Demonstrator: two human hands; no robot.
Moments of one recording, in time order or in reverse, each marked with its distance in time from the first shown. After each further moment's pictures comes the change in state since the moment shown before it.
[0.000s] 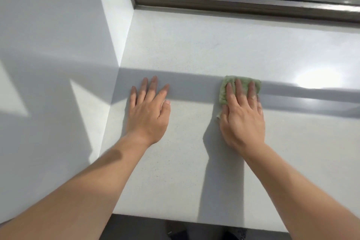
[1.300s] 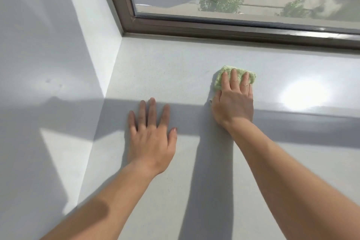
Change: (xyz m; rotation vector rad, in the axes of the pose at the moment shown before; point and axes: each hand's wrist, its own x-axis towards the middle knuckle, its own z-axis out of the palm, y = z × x) left_hand 0.032 0.032 0.017 0.263 -0.050 -0.027; right_hand 0.123 -0.008 -0.013 -0.014 0.023 0.074
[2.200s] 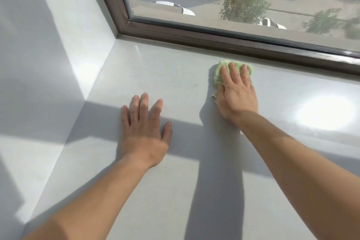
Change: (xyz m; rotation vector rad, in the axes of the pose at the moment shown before) left_hand 0.046 0.051 0.002 0.036 -0.007 -0.164; right_hand 0.089 0.051 -0.017 0.052 -0.029 -0.238
